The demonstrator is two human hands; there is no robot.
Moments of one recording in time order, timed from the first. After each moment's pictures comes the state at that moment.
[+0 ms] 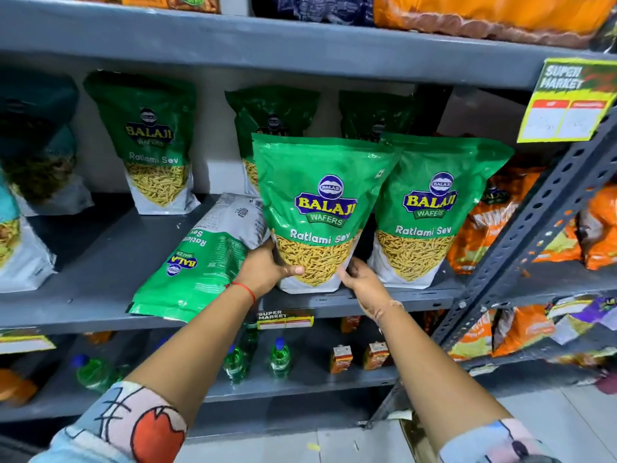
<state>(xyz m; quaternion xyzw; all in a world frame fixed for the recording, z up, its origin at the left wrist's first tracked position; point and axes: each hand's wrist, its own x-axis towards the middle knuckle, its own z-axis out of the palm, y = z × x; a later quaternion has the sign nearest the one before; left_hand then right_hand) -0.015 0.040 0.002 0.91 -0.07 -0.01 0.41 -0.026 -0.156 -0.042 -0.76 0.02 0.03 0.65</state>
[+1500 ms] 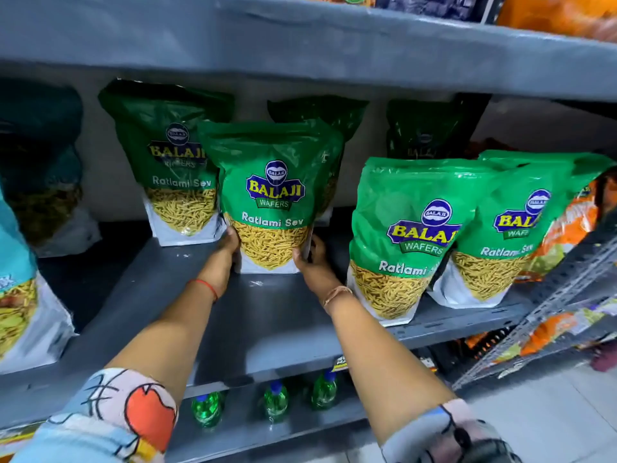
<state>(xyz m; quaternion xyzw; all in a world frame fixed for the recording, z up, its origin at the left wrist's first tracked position) 0.124 0.196 -0.031 0.70 0.06 -0.06 0.71 0.077 0.039 -0.028 -0.78 0.07 -0.08 0.62</state>
